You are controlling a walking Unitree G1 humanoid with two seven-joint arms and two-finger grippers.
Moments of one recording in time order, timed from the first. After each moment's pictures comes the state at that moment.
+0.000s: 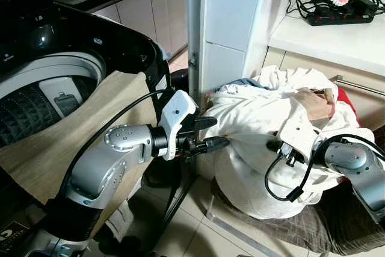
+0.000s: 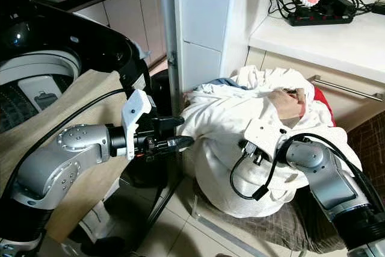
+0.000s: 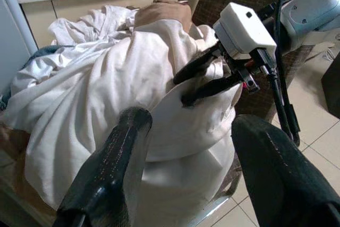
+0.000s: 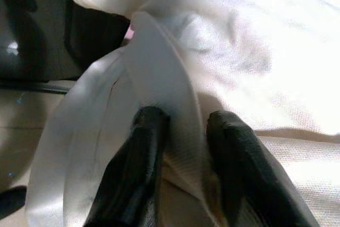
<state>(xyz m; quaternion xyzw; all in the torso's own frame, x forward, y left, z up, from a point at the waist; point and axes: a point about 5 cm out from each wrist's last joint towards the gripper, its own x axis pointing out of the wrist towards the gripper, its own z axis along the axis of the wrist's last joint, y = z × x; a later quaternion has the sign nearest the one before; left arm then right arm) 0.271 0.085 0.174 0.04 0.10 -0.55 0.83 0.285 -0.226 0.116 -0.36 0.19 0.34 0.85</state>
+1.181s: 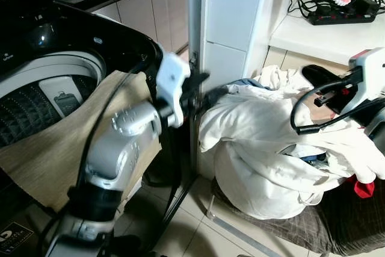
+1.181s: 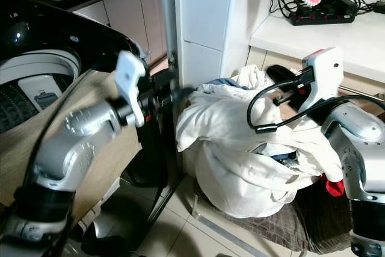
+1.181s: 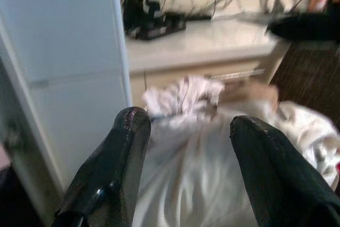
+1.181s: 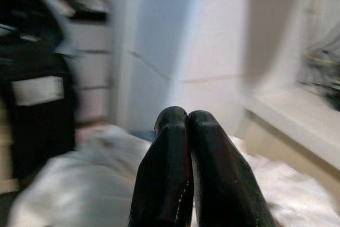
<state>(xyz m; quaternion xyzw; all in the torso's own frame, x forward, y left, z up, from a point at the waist) 0.305 0.080 0.194 0.02 -0.01 -0.41 0.91 0.293 -0.249 0.224 -0.12 -0.01 0.17 0.98</state>
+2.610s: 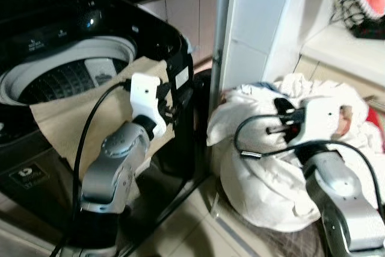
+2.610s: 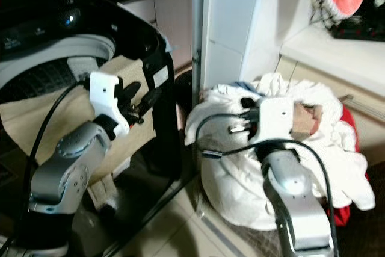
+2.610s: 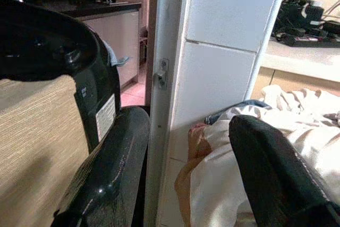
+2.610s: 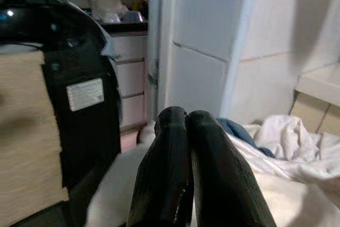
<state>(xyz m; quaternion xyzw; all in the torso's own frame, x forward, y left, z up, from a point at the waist) 0.298 0.115 0.169 -0.05 0.01 -0.22 0.97 0.252 -0.162 0.167 -0.04 -0.01 0.08 1.00</state>
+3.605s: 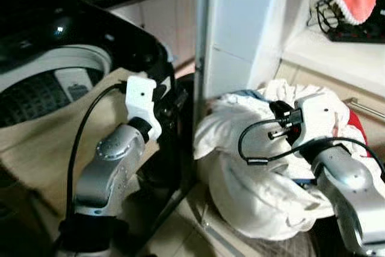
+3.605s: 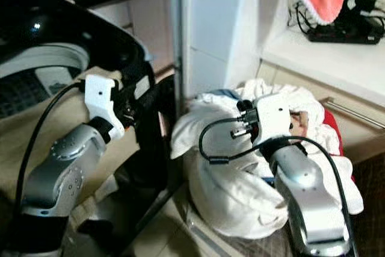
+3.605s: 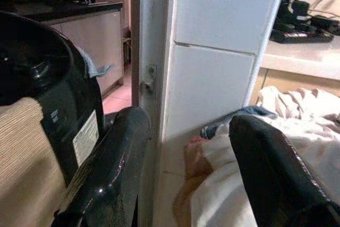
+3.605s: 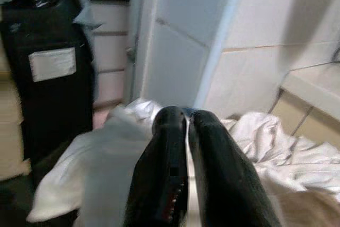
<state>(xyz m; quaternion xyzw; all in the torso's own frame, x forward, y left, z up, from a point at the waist) 0.295 0.120 0.168 -0.03 0.02 -0.22 0.97 0.259 -0.182 0.171 -0.11 0.05 0.14 0.98</state>
